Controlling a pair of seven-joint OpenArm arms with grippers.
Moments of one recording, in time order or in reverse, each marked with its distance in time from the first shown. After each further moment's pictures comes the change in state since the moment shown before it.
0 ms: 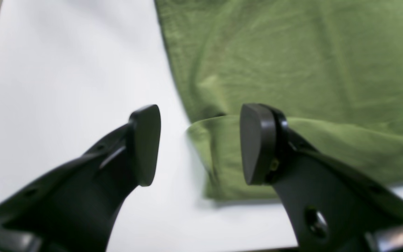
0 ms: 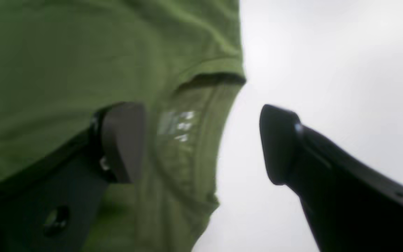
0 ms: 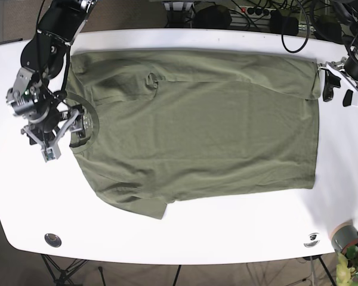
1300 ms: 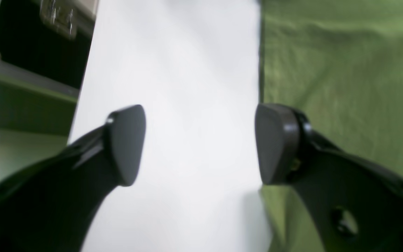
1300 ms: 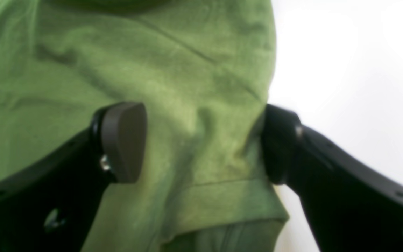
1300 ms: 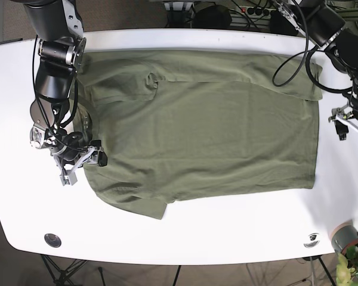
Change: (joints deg) left arm -27.0 4.4 4.3 -11.5 30.4 7.7 0.3; right arm 19.9 4.3 -9.0 -53.1 -3.0 -0.1 31.8
